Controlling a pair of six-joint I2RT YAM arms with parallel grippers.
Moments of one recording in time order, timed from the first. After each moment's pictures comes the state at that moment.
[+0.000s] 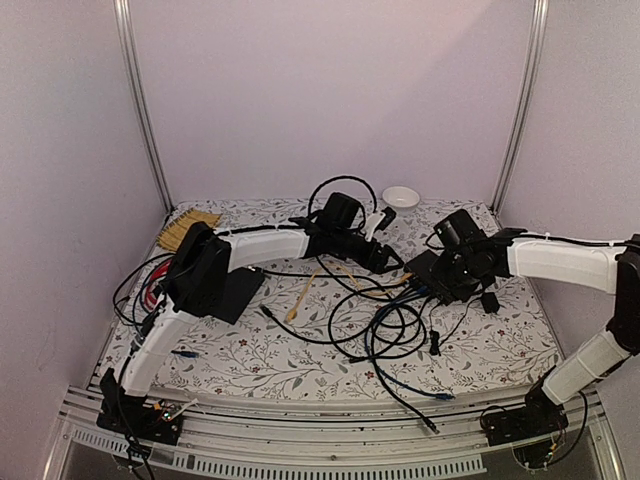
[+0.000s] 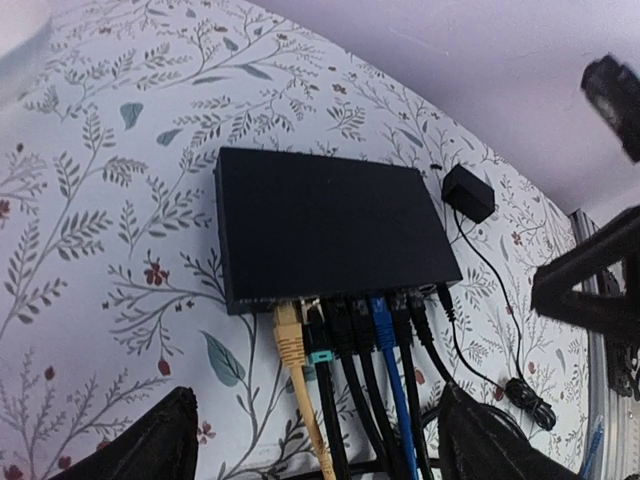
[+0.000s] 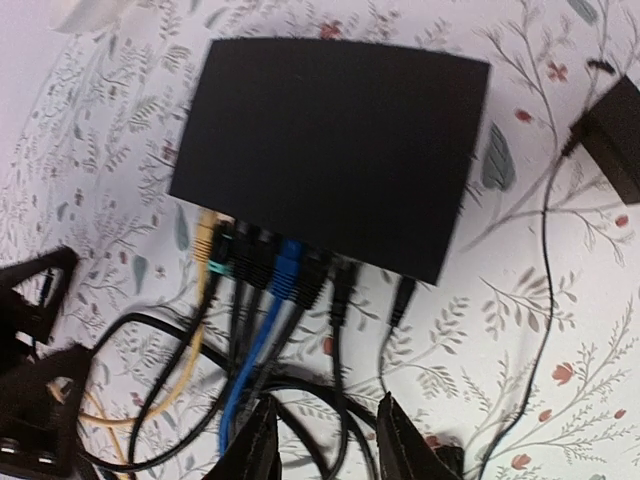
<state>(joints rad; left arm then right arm) -0.80 2.59 2.21 -0.18 0.51 -0.12 0.58 1.47 0.92 -0.52 0.26 1.23</state>
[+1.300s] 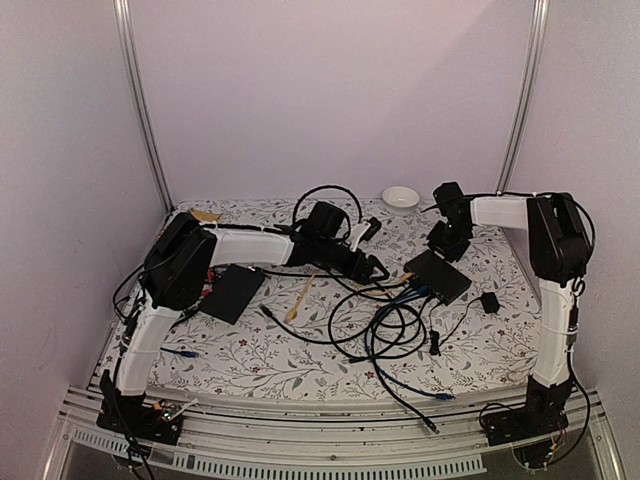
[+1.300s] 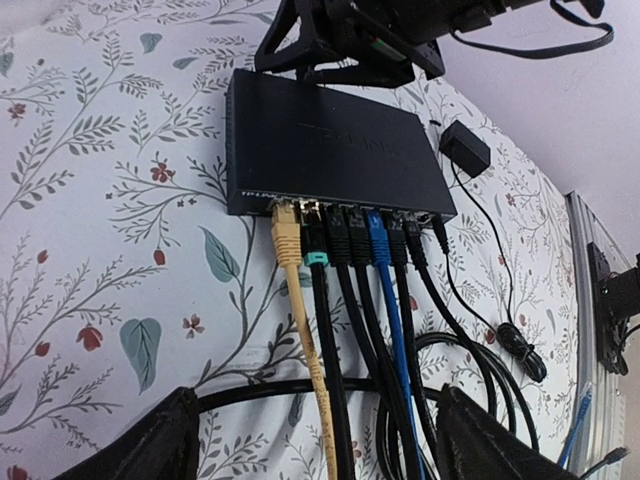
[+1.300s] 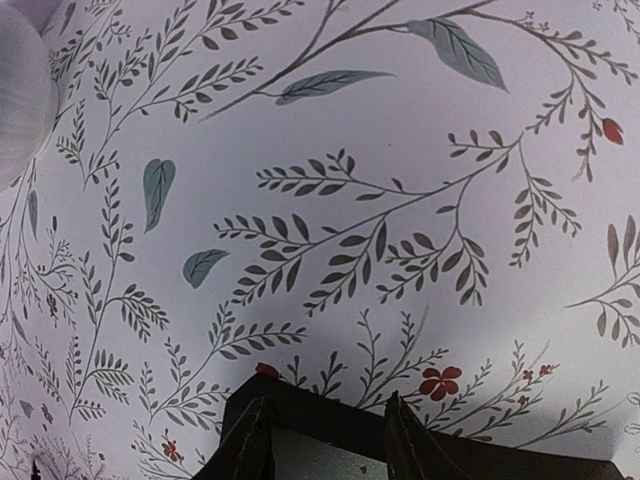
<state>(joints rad) -0.78 2.41 1.84 -0.06 0.51 -0.16 0.27 2.13 1.55 -0.55 0.16 0.95</state>
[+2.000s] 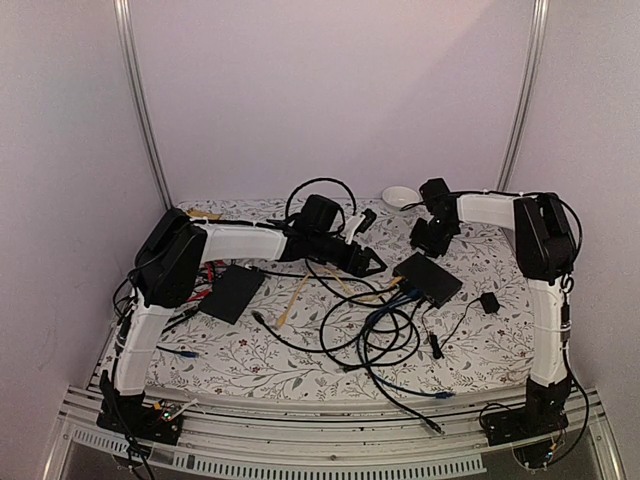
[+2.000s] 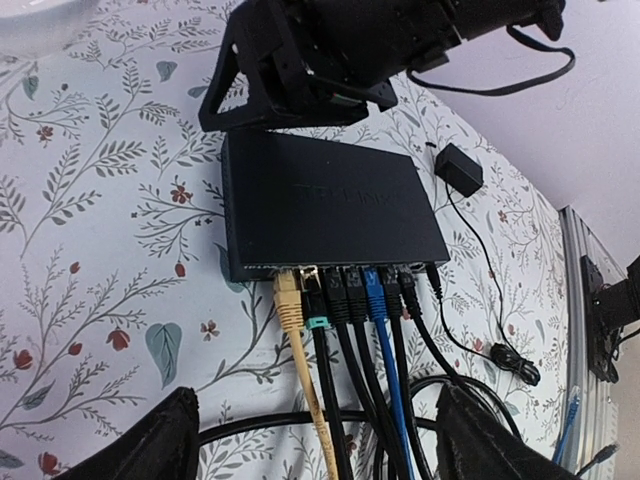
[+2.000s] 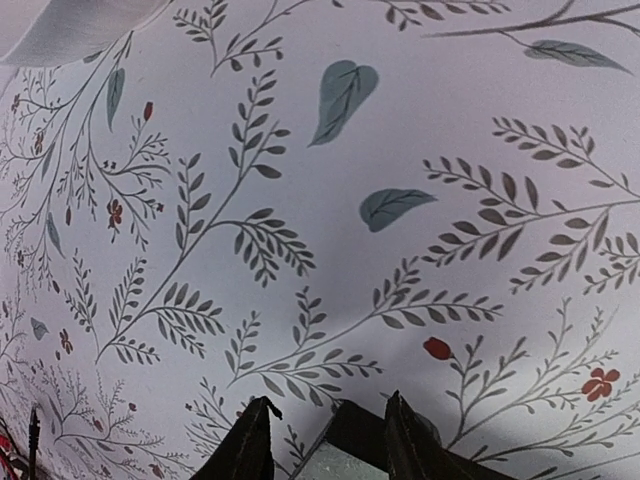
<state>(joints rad) -0.77 2.35 1.79 -0.03 0.51 -0.17 0.32 2.21 1.68 -0.57 0.02 0.80</state>
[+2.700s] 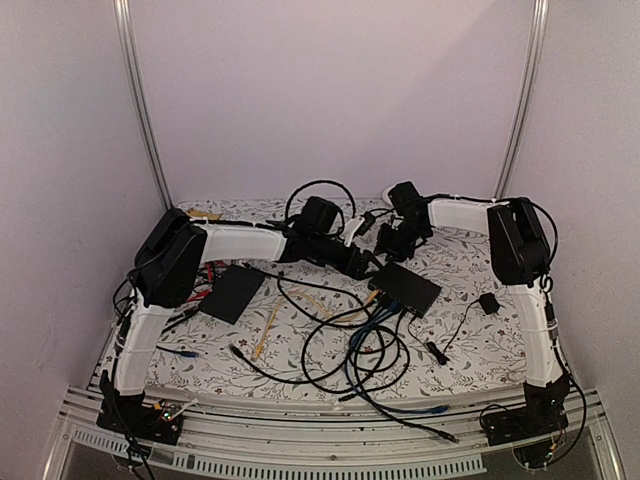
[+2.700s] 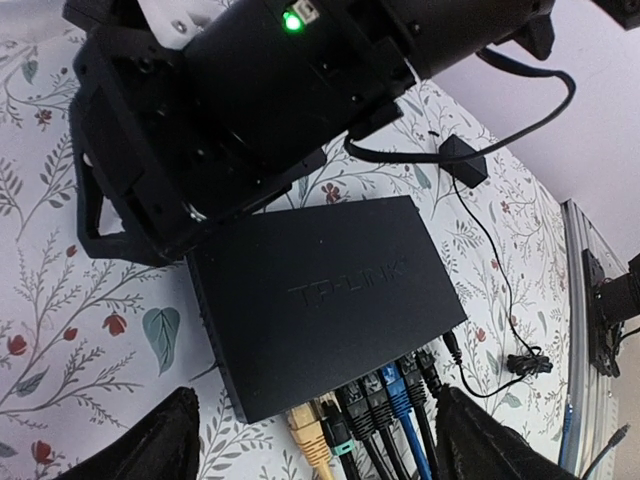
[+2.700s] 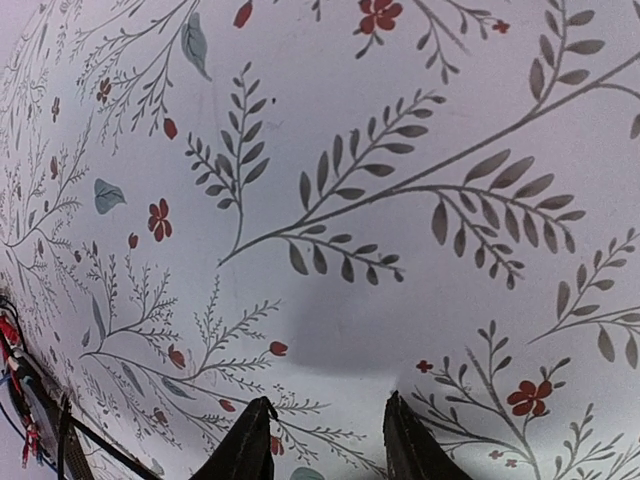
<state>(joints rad) -0.77 2.35 1.78 -0.05 0.51 -0.17 0.45 2.36 1.87 -0.58 -0.18 0.71</state>
